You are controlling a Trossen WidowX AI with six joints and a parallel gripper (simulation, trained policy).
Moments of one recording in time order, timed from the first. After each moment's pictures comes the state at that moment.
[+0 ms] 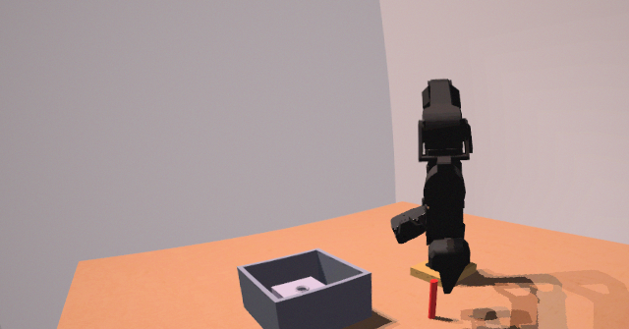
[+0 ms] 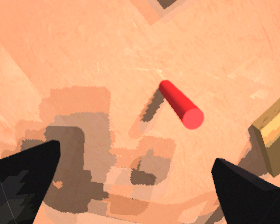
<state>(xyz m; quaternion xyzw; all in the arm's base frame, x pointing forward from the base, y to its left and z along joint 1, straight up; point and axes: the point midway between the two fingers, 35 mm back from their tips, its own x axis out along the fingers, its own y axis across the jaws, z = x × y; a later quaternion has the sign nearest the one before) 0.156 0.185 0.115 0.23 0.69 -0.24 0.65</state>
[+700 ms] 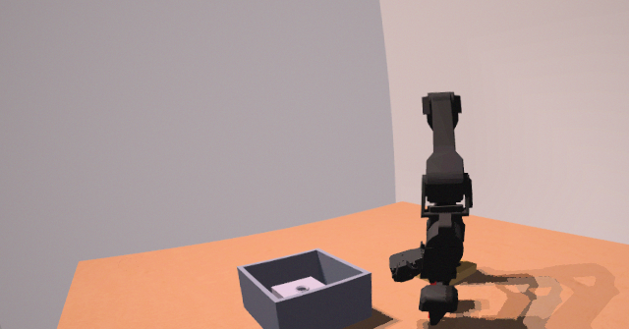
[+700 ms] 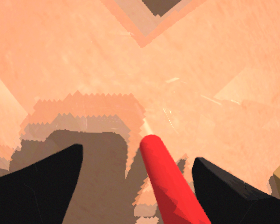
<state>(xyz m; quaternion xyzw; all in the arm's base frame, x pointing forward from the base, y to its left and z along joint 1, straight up) 0.154 0.160 0.029 0.21 0.65 -0.27 0.68</state>
